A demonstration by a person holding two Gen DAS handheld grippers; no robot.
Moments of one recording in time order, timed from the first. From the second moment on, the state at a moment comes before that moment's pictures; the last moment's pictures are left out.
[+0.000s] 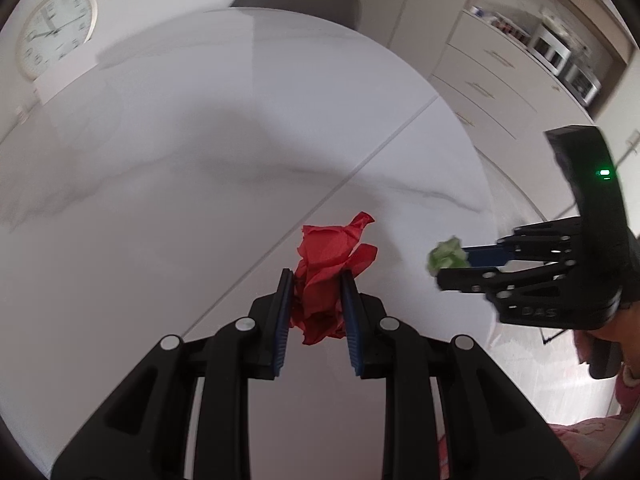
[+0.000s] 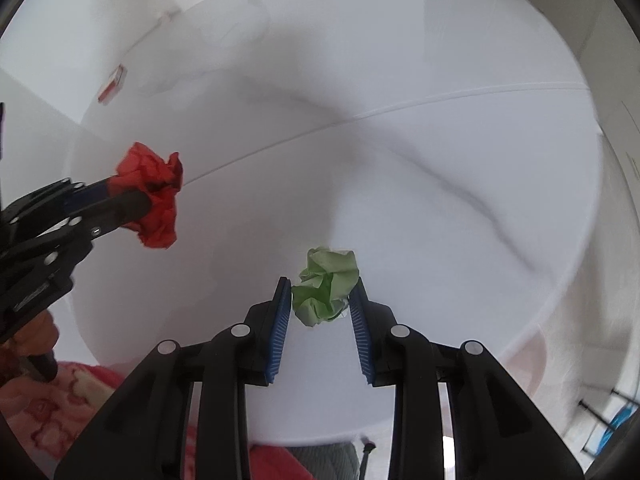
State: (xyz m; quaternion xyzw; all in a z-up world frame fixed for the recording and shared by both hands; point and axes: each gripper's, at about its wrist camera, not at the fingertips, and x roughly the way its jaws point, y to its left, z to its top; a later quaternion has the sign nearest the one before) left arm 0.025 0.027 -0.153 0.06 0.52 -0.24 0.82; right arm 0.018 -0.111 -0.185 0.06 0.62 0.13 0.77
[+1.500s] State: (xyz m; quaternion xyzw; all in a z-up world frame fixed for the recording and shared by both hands) left arm -0.101 -0.325 -0.224 0.26 0.56 -0.49 0.62; right arm -0.233 -0.391 -0.218 0.30 0.56 -0.18 0.75
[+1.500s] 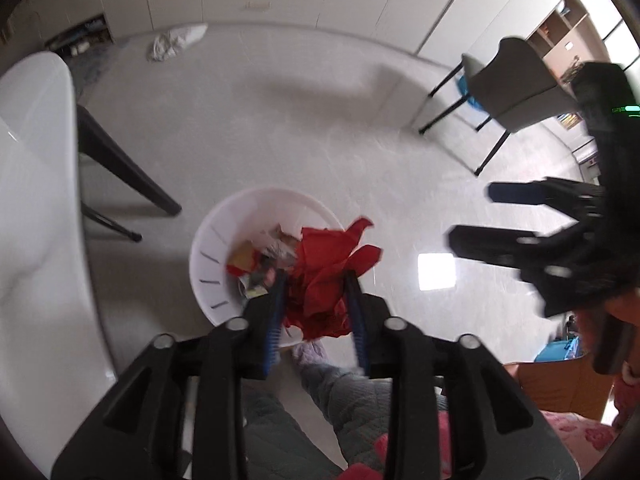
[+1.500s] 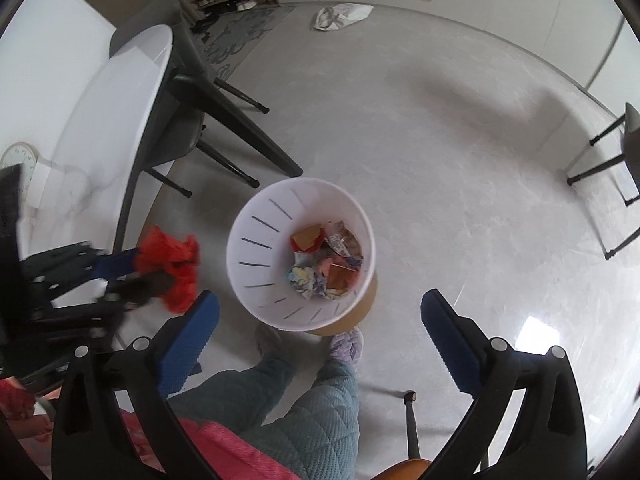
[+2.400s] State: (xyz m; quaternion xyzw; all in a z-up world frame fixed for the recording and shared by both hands) left arm -0.052 -0.228 -0.125 0.14 0.52 -0.34 0.77; right arm -0.152 -0.339 -0.166 0.22 0.54 -0.06 0.81
